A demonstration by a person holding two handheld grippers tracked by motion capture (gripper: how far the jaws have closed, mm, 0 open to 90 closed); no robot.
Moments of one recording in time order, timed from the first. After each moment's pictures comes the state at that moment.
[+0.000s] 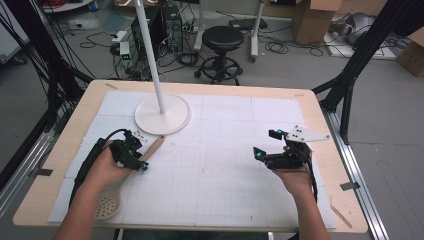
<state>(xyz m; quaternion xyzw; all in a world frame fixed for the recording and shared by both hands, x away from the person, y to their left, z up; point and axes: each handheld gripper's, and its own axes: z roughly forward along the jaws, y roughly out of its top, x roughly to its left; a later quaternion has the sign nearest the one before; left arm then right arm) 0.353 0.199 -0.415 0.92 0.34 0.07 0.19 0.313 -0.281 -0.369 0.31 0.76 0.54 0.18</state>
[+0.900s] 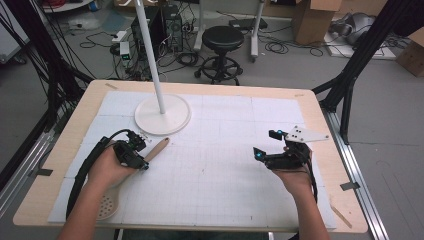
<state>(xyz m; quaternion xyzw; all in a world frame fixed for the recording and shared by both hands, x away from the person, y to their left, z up) 0.348 0.190 -0.412 0.91 0.38 0.05 0.19 0.314 -0.282 -0.372 0.31 0.77 0.53 0.19</state>
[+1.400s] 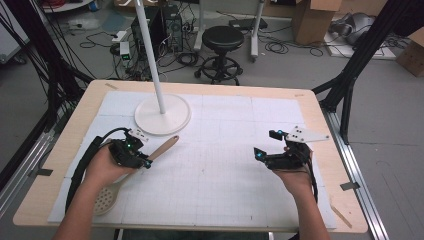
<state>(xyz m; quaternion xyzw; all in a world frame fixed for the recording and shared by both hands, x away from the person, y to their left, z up) 0.333 0.197 -0.379 0.90 0.33 0.06 0.28 0.314 -0.283 -0.372 0.31 0.76 0.53 0.18</state>
